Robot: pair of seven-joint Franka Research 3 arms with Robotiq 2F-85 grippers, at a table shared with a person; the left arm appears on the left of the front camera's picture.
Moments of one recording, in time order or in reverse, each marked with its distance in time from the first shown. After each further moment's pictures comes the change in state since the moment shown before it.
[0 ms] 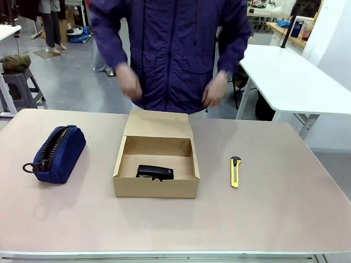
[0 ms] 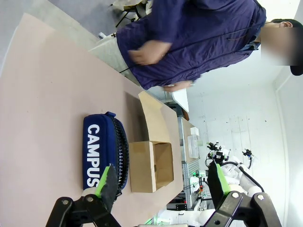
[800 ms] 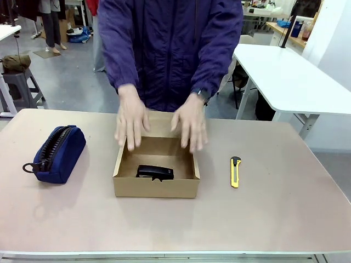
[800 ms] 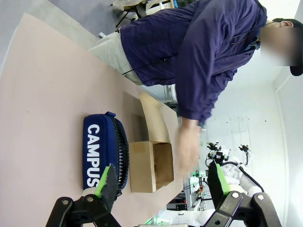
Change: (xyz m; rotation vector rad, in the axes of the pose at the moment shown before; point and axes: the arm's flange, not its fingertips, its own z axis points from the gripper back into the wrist) left arm 0.000 0.000 0.000 0.000 0.000 0.000; right arm 0.000 0.000 0.000 0.000 0.000 0.000
